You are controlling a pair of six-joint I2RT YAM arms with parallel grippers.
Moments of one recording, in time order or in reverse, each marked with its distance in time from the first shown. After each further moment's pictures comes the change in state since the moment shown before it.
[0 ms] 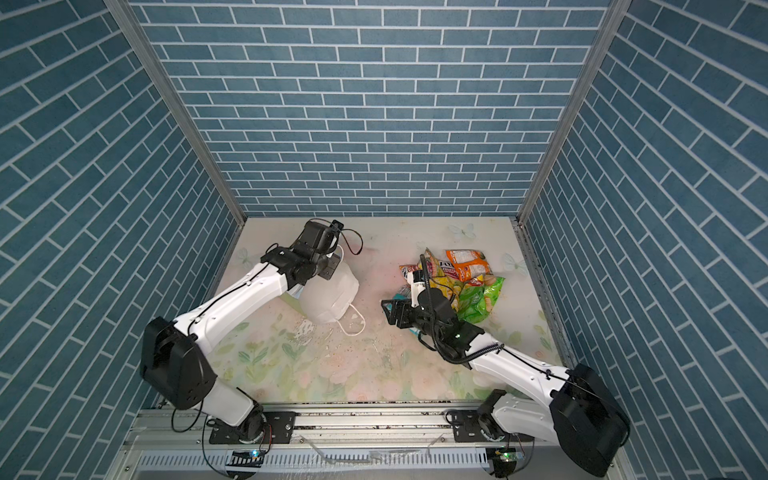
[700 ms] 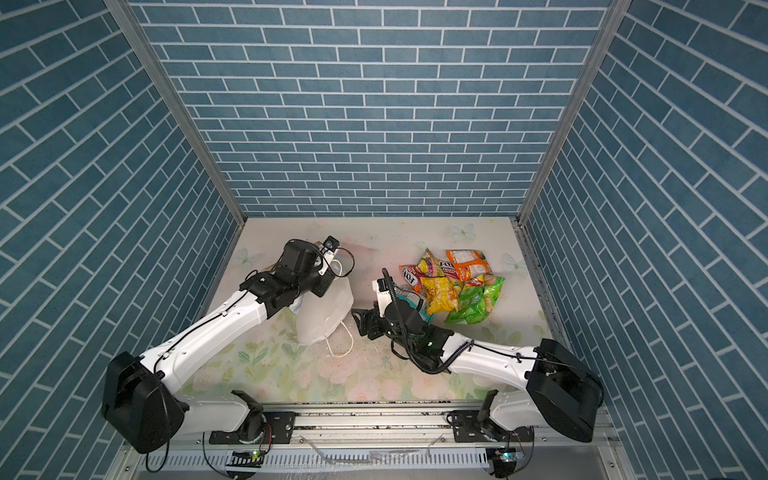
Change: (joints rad) left arm 0.003 -0.179 -0.234 0.154 0.163 0.072; right arm 0.245 0.173 0.105 0.157 0.184 -0.122
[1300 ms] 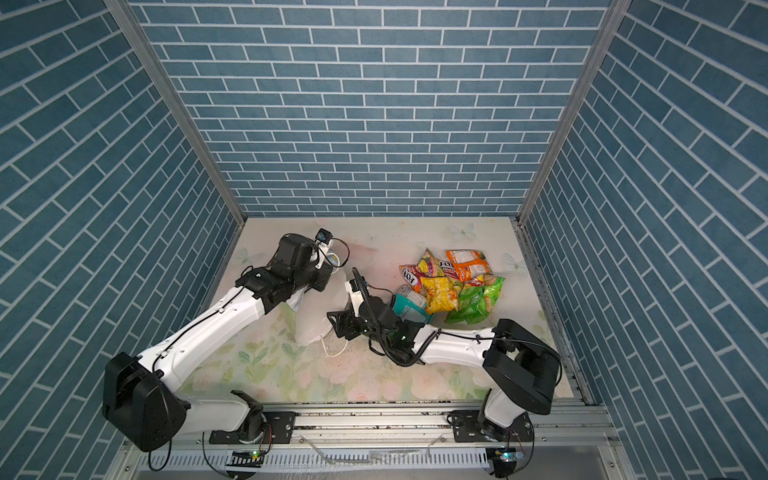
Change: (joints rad) left arm 0.032 0.002 0.037 -0.020 0.051 -0.127; right arm 0.047 0.244 0.162 0.070 -0.070 -0.009
